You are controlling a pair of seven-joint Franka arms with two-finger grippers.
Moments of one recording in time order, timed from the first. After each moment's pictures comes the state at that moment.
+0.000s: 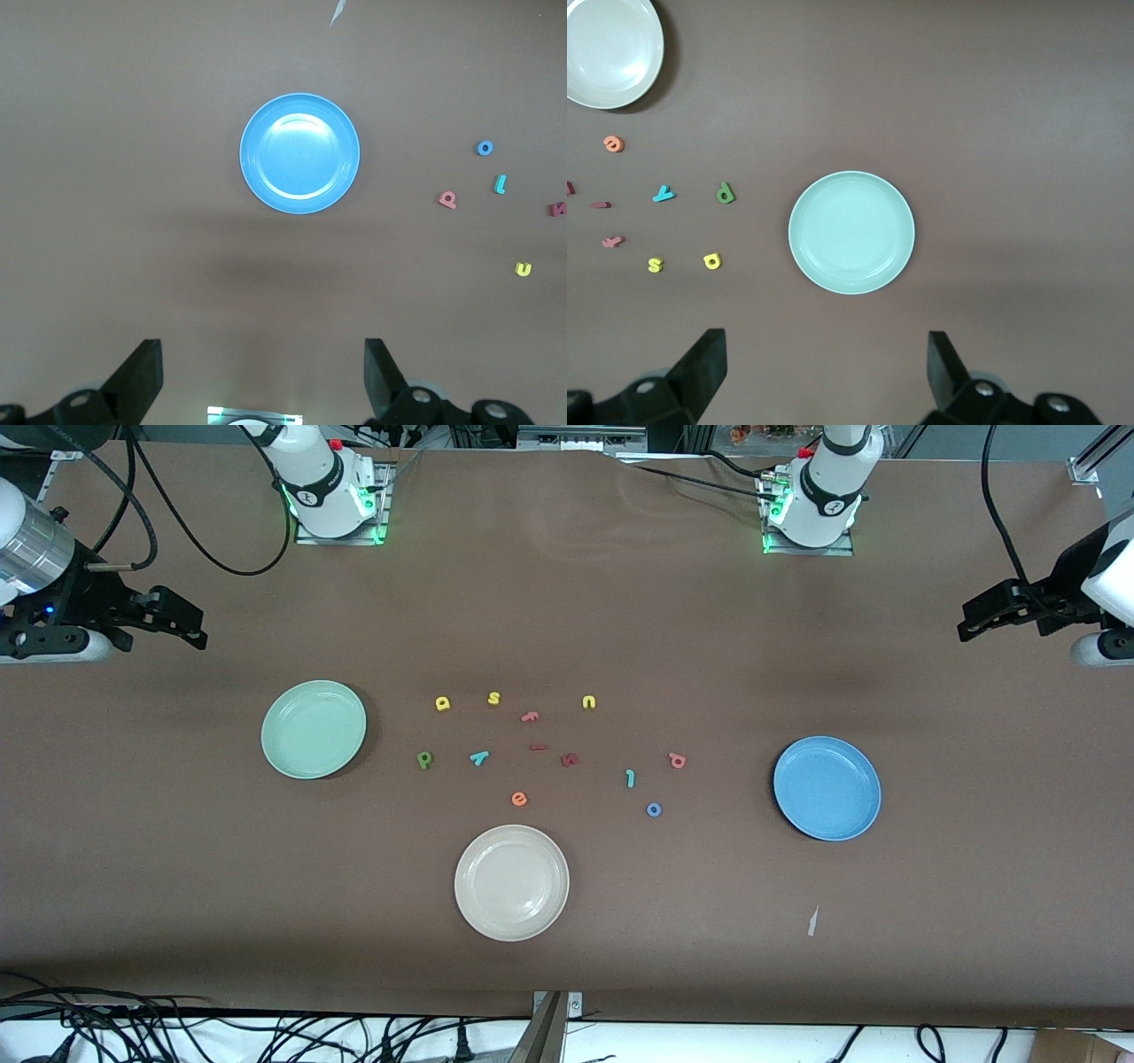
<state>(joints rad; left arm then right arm) -0.03 0.07 0.00 -1.44 -0.02 1.39 -0.13 0.02 -0.03 0.05 -1.70 0.02 1.66 0.03</state>
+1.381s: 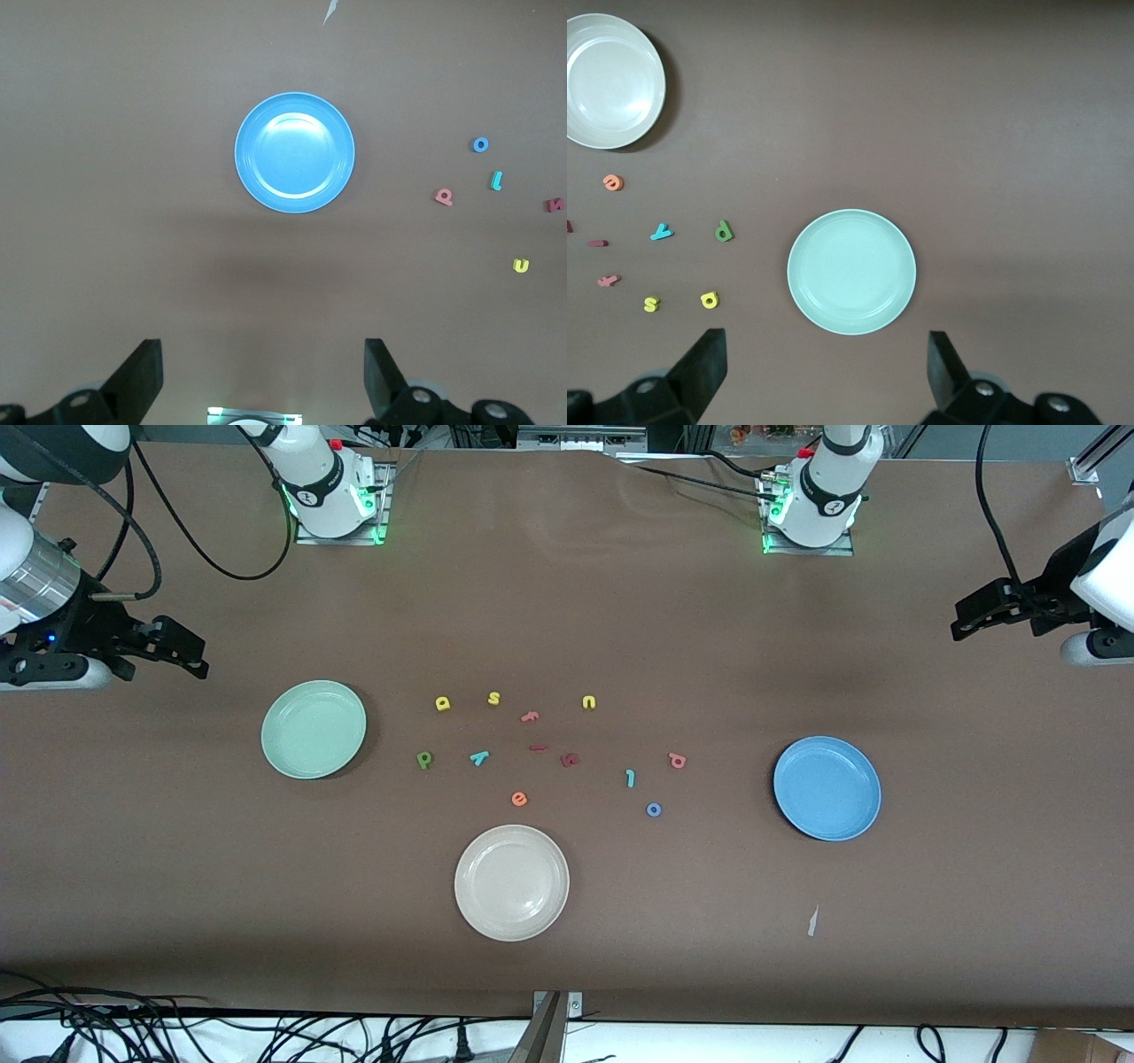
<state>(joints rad) -0.04 0.07 0.00 -1.44 -0.02 1.39 -0.13 0.02 0.02 0.05 -1.70 0.02 1.77 0.04</state>
